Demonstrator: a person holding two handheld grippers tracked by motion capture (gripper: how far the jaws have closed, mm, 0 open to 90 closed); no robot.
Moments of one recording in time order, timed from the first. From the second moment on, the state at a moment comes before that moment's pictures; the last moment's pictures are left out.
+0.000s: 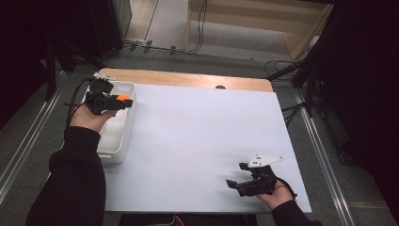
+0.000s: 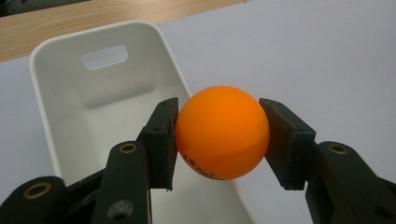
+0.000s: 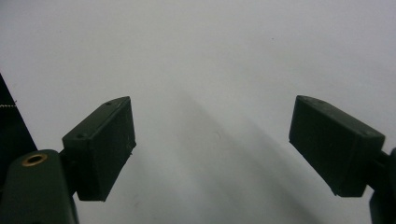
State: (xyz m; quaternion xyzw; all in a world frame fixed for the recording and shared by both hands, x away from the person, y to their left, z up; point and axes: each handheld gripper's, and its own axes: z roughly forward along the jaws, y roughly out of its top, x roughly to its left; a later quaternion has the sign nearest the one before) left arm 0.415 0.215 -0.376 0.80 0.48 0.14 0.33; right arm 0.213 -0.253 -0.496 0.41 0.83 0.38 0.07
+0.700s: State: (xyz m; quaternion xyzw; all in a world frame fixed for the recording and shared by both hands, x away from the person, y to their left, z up) left arm 0.421 0.231 -0.383 0.79 0.51 0.15 0.31; right arm 0.213 -0.253 -0.496 0.41 0.83 0.38 0.06
